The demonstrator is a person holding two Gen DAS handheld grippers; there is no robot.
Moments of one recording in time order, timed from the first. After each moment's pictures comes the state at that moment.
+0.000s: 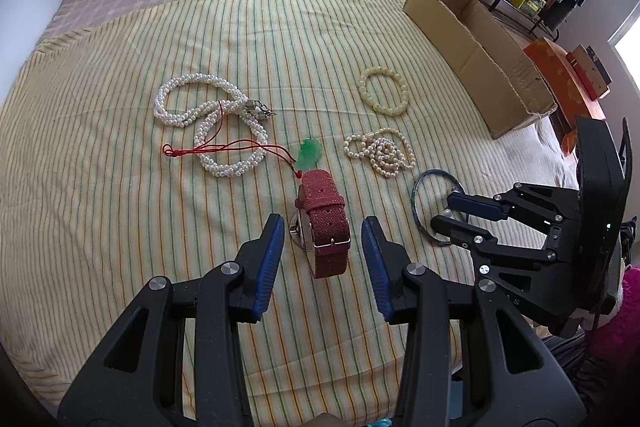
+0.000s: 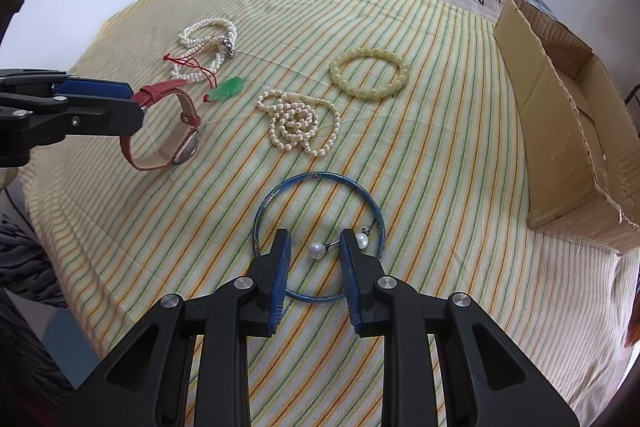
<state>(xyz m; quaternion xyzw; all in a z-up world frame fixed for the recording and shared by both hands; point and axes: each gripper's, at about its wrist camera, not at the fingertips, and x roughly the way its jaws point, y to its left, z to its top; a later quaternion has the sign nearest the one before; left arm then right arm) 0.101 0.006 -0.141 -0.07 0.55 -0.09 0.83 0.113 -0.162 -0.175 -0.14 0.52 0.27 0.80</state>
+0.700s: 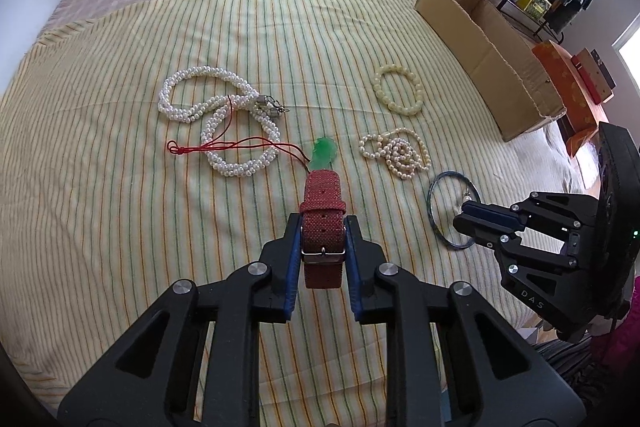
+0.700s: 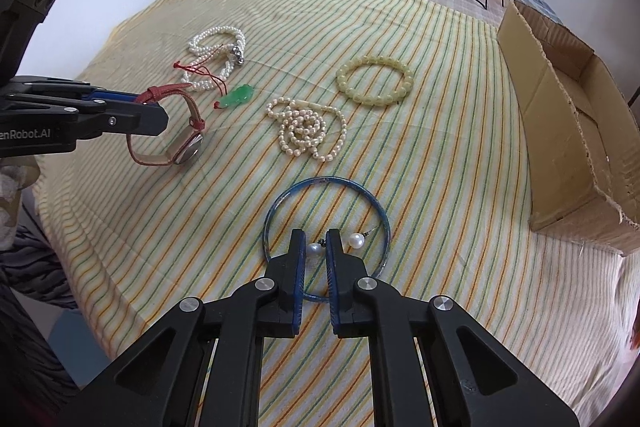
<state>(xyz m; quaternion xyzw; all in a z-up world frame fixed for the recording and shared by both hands) 0.105 0.014 -0.149 -0.08 0.55 -0.09 0.83 0.111 -0.166 -0.168 -0.13 0.51 0.29 0.80</state>
